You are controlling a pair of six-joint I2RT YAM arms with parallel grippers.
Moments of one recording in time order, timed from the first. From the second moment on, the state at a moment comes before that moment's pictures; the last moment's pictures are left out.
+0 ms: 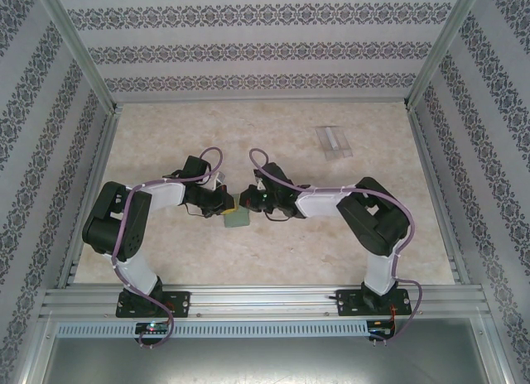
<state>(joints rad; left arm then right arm) -0.27 1.72 0.84 -0.27 0.70 -0.61 0.76 1.88 0.97 0.18 -0.36 0.99</state>
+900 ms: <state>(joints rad) -0.26 1.74 0.82 -0.23 0.72 -0.63 0.80 1.97 1.17 -0.14 -0.27 0.93</state>
